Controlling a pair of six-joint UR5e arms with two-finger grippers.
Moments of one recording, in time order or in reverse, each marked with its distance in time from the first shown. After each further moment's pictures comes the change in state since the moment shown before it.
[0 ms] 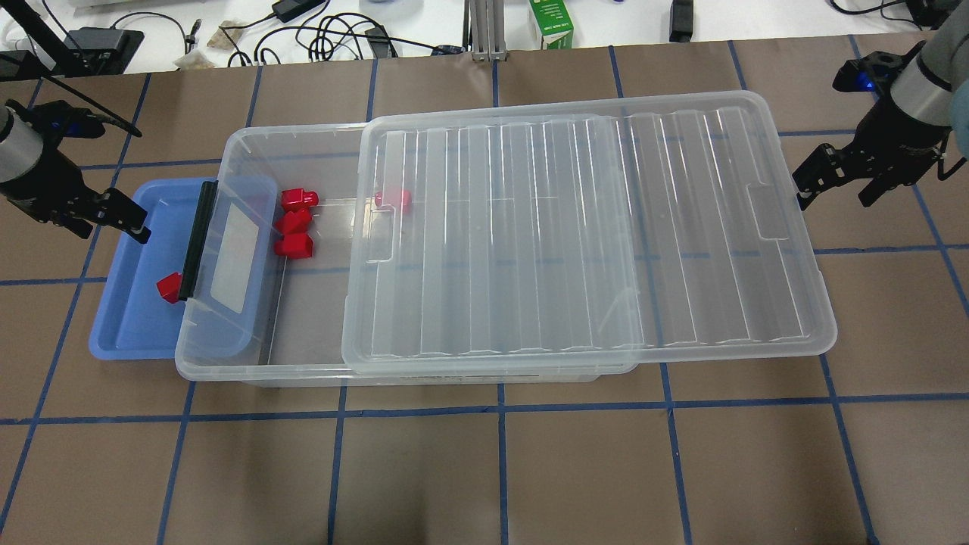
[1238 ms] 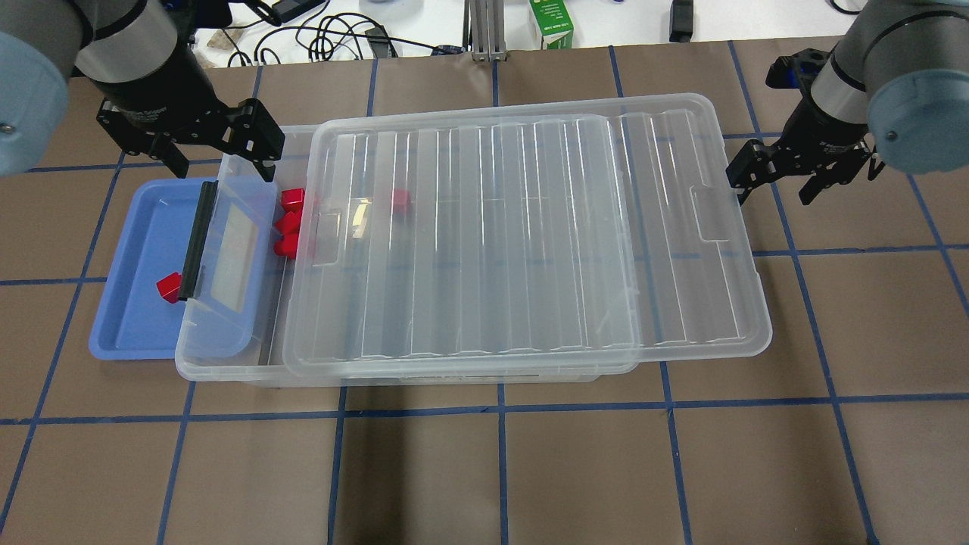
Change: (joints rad) left arm -0.482 0.171 0.187 -0.291 0.074 -0.553; right arm 0.159 -0.008 0.004 -0.008 0.001 0.218
